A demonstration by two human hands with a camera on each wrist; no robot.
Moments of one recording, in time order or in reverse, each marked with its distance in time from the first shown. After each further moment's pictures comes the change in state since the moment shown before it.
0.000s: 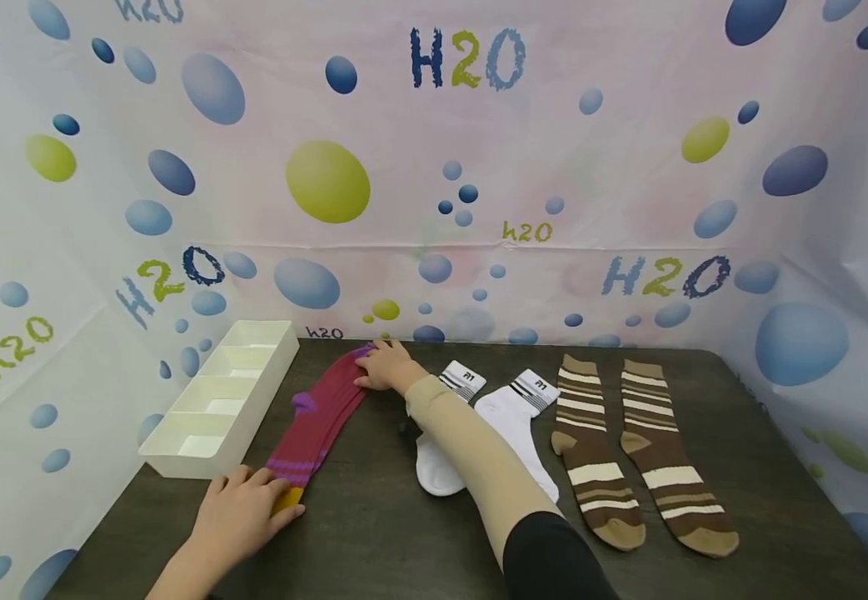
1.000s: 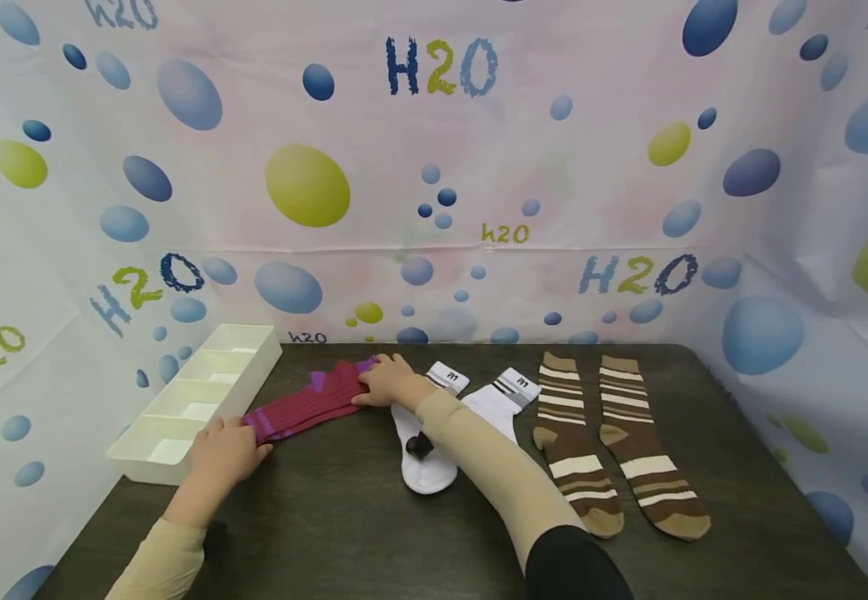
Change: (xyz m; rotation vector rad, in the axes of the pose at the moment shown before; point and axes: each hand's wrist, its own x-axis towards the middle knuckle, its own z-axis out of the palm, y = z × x) left_hand 0.076 -0.039 0.013 -0.053 -0.085 -0.147; right_hand -0.050 0.006 0.002 0.007 -0.024 0.031
